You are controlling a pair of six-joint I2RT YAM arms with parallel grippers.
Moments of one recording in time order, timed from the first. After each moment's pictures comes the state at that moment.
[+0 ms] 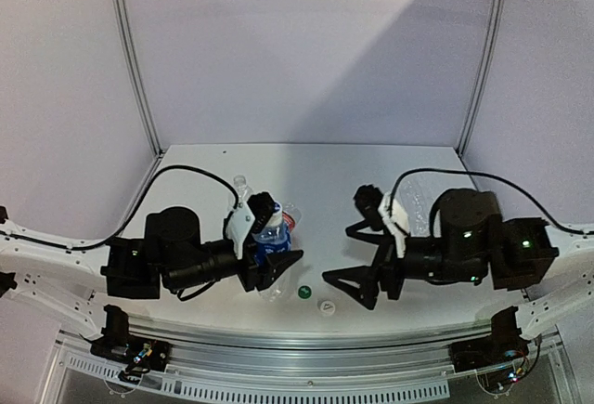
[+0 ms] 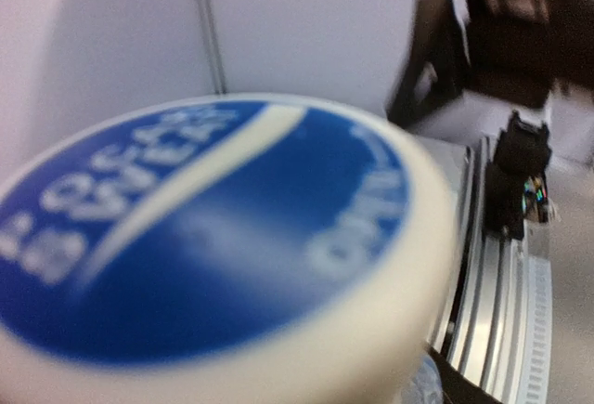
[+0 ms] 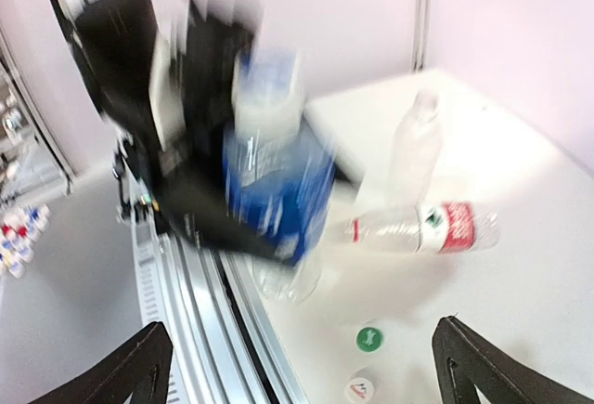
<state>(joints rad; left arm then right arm) -1.30 1.13 0.67 0.27 -0.28 -0.05 1.39 1.06 0.89 -0.17 0.20 0.20</state>
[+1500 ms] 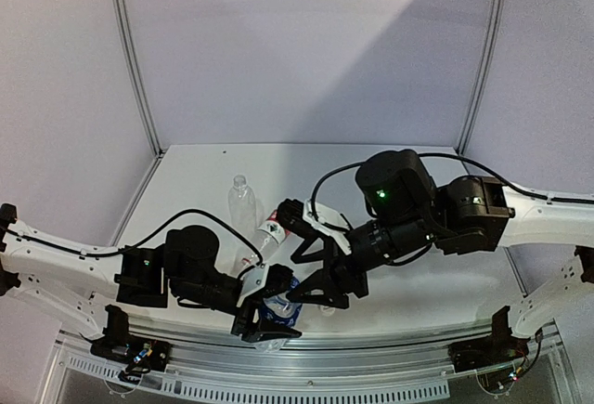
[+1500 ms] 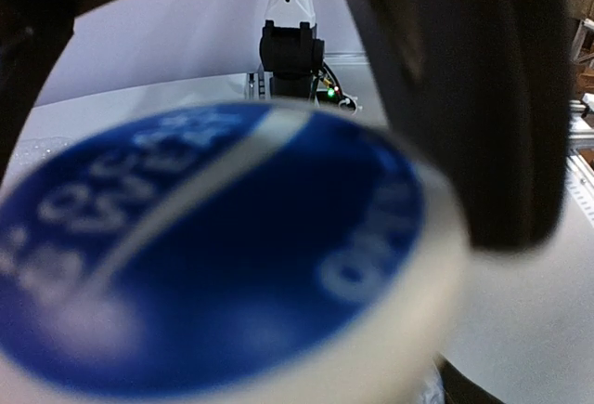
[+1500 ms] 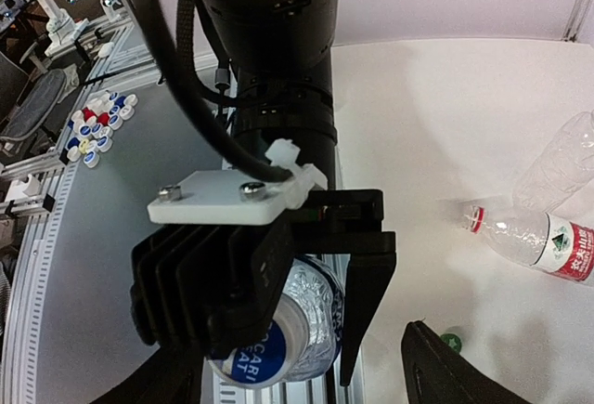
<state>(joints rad) -1.30 1.19 0.61 0.23 0.35 0.08 1.31 1.39 1.29 -0.48 -0.27 0.04</state>
